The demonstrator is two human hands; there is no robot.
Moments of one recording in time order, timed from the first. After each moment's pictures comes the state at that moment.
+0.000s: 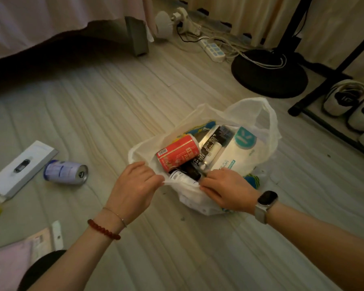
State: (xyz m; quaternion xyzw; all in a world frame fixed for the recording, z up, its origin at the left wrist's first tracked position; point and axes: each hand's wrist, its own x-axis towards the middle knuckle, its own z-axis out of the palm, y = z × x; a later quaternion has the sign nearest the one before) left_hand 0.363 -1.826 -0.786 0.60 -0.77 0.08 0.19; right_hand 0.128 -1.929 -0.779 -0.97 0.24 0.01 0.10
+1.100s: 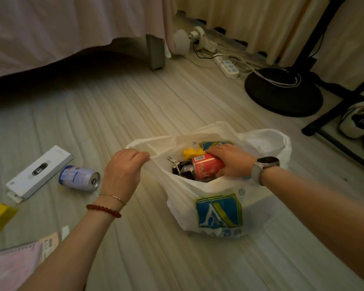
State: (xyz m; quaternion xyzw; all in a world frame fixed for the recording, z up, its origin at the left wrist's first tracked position) left_hand 0.410 -1.857 -0.770 0.65 -0.67 0.16 0.32; right_hand 0.173 -2.023 -0.754 -0.92 0.34 0.14 0.14
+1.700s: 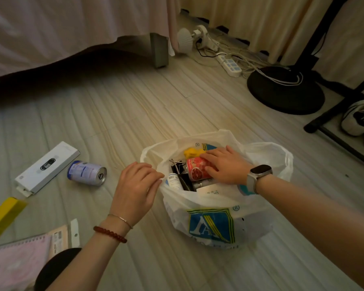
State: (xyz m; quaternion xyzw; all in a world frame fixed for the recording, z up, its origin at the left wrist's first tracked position) left_hand 0.384 -1.810 -0.783 0.66 -0.68 0.09 0.31; right_hand 0.188 -1.982 -0.763 -0.92 0.34 0.15 0.11
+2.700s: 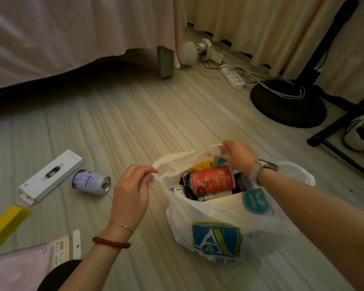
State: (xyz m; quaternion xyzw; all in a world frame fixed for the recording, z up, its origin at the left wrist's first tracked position) left_hand 0.383 -1.814 -0.743 0.68 -0.53 -0.01 0.50; right_hand 0.204 -2.023 -0.740 -0.85 0.50 -0.03 0.16
